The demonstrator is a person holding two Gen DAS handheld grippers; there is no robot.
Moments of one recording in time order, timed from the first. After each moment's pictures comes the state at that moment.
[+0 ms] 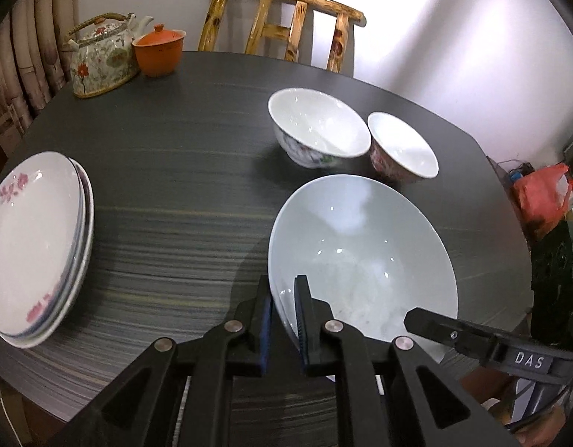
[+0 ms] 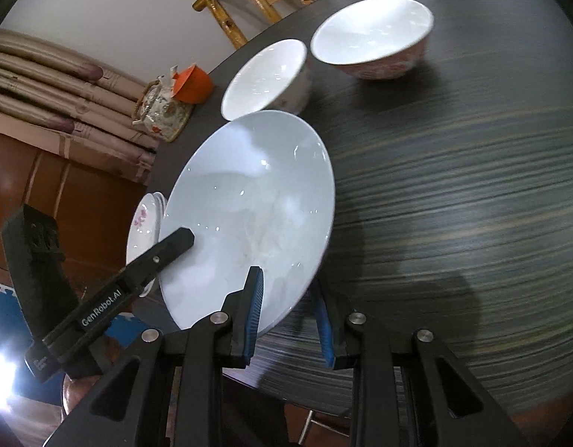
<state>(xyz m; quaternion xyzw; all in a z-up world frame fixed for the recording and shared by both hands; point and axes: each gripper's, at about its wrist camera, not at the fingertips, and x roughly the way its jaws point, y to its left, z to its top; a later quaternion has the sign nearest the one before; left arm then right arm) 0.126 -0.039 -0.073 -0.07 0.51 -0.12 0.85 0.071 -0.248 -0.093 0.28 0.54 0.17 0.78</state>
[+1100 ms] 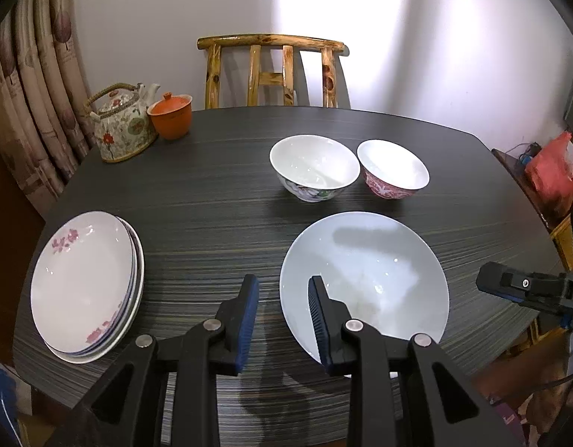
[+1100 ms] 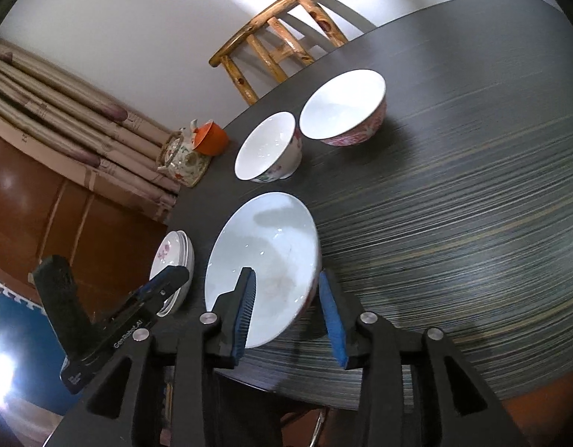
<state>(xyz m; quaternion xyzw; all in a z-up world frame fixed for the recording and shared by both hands) 0.092 -0.048 -0.028 0.02 0.44 -0.09 0.89 0.033 -0.294 -0.054 0.31 0.45 0.16 0.82</state>
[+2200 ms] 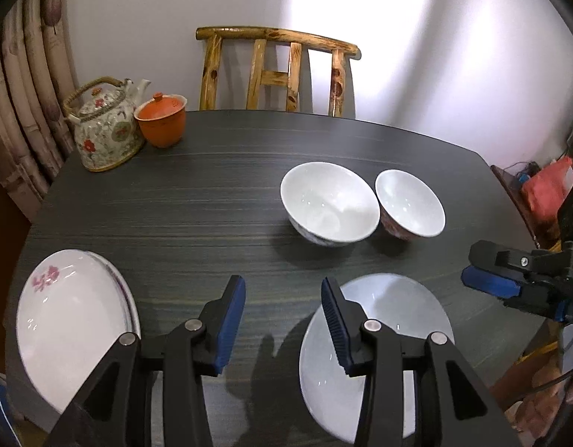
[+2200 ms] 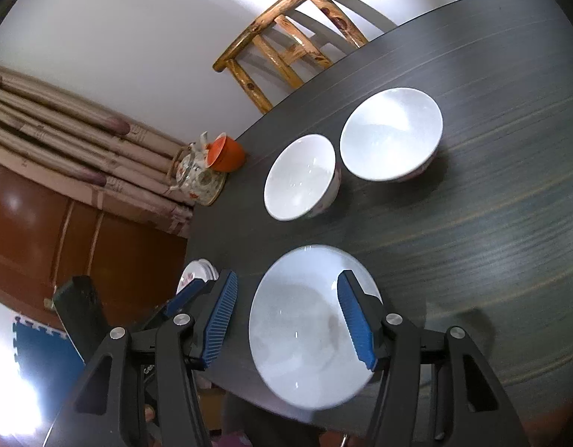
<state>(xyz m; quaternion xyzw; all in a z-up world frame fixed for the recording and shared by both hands) 0.174 -0.033 -0.022 -0.03 0.46 -0.11 0.88 0.105 -0.276 -0.034 0.35 0.47 0.17 0.80</state>
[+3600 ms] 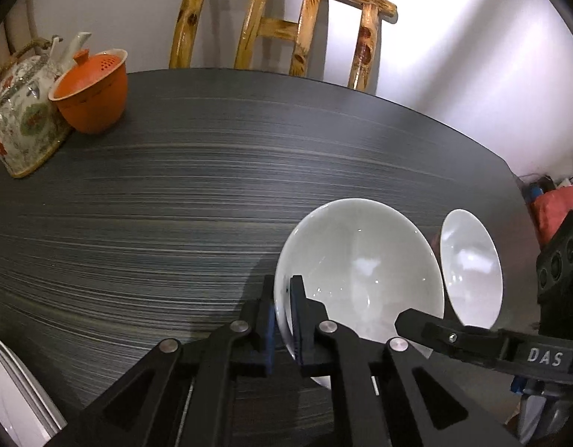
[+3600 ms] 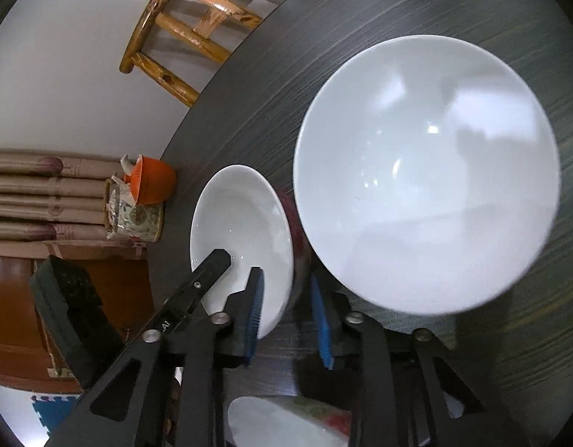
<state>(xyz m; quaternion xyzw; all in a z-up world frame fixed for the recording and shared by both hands) 0.314 -0.058 -0.094 -0.06 0.54 -0.12 0.83 0.232 -0.263 -0.112 0.39 0.56 0.10 0.72</state>
